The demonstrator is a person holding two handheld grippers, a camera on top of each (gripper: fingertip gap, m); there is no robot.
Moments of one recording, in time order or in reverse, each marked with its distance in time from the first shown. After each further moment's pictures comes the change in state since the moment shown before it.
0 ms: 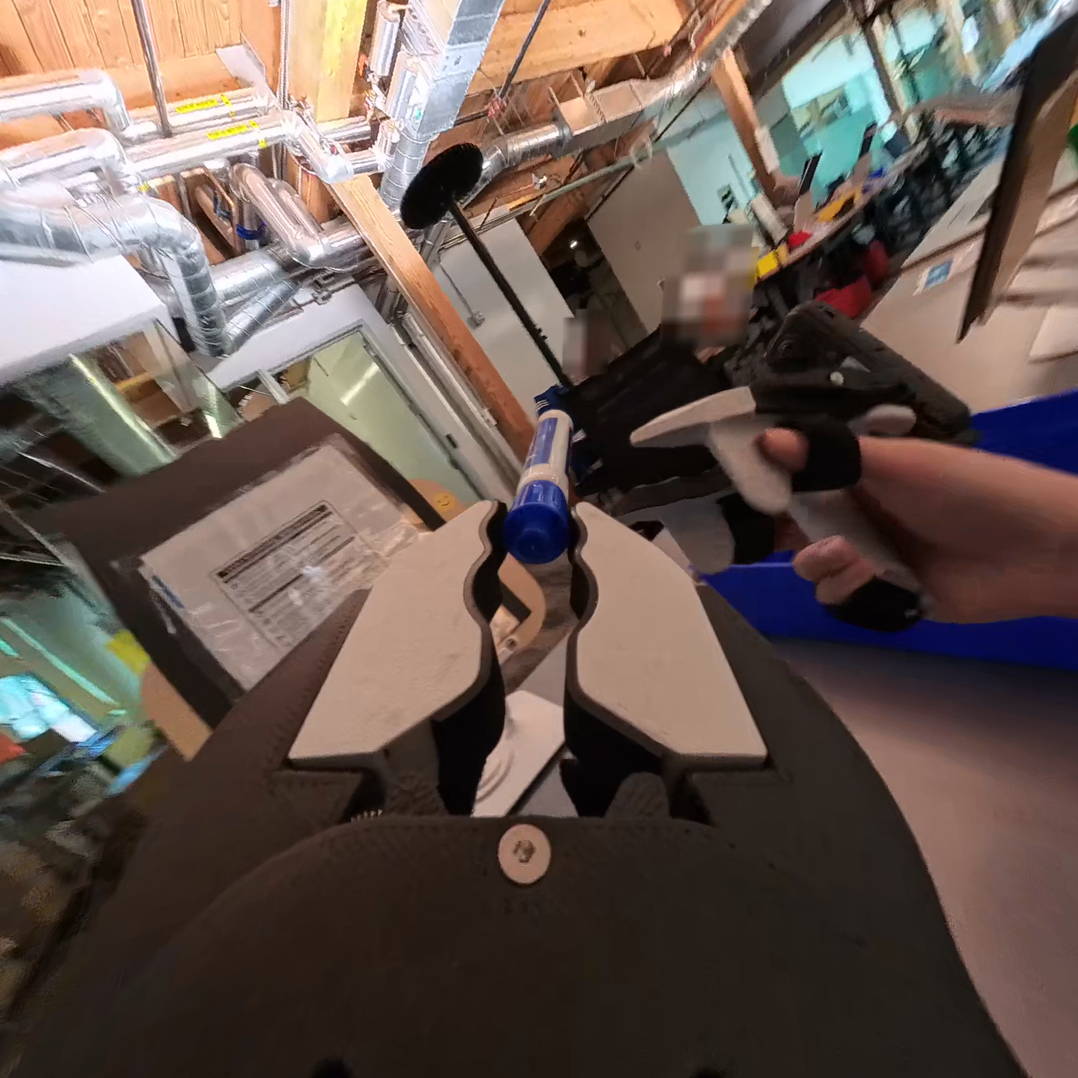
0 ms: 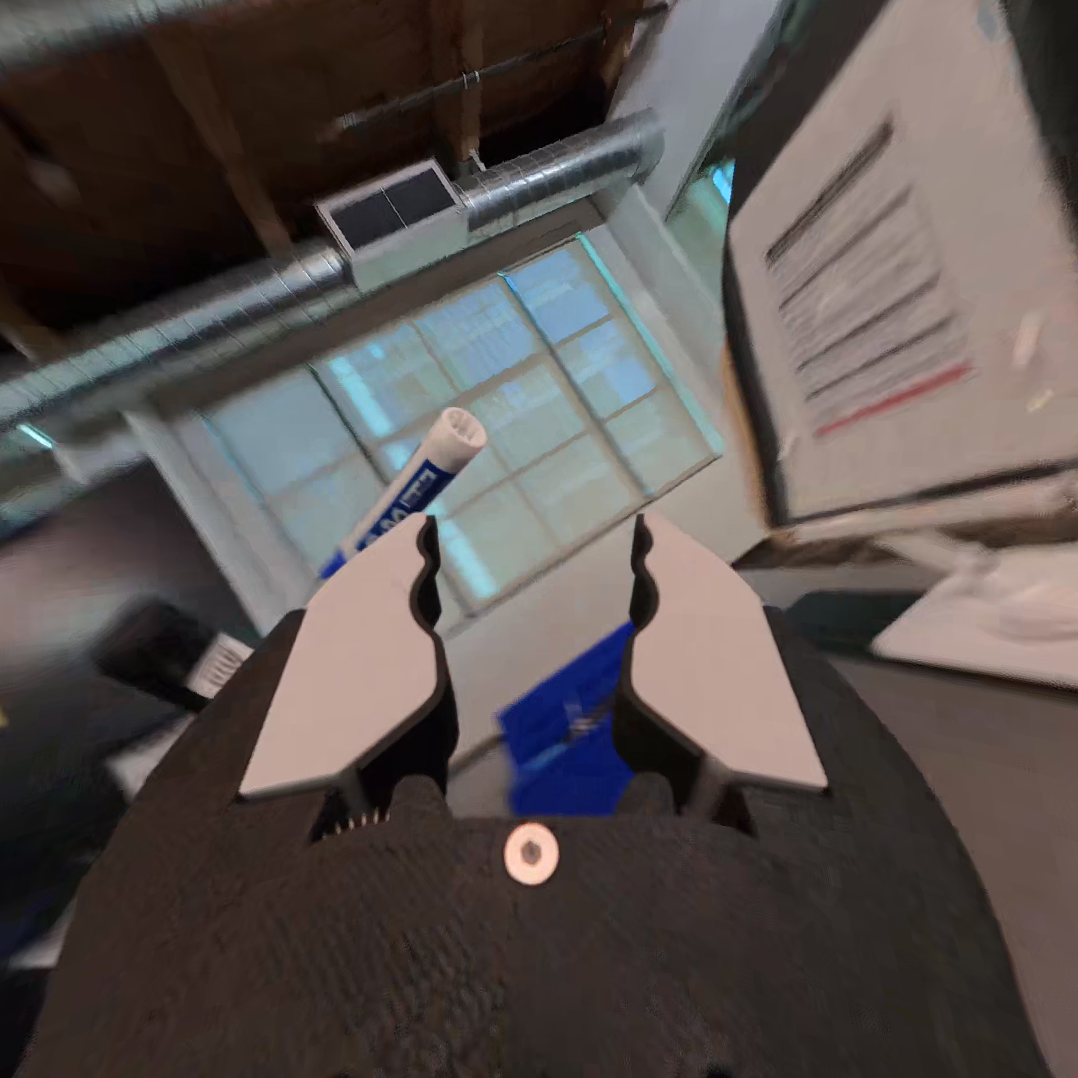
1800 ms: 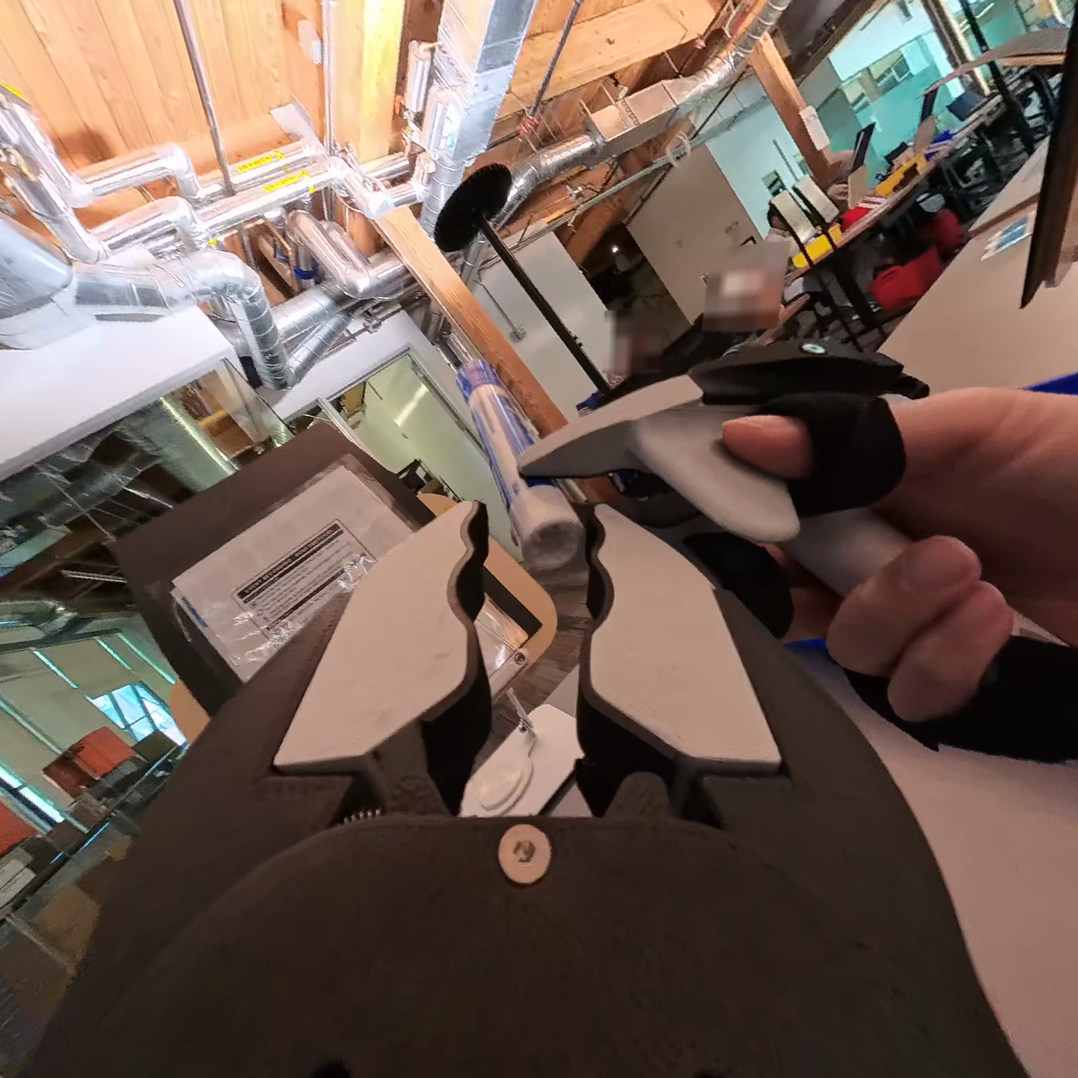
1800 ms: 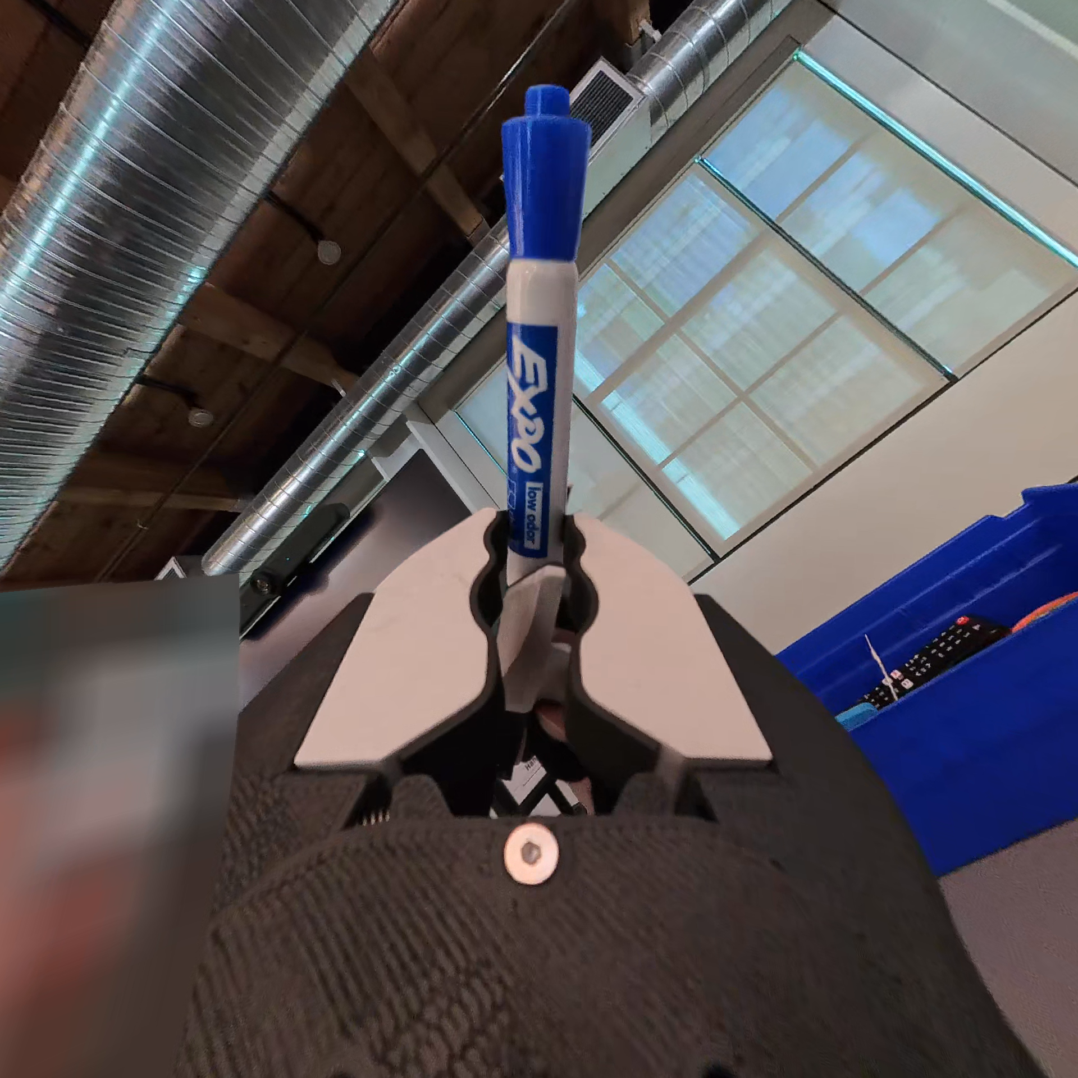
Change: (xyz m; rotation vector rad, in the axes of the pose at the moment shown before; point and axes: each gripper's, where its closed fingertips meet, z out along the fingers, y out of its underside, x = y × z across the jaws) left arm 0.036 0.005 0.017 0.011 -0.086 0.128; right arm -0.078 0.049 0.020 -0.110 -0.349 0.409
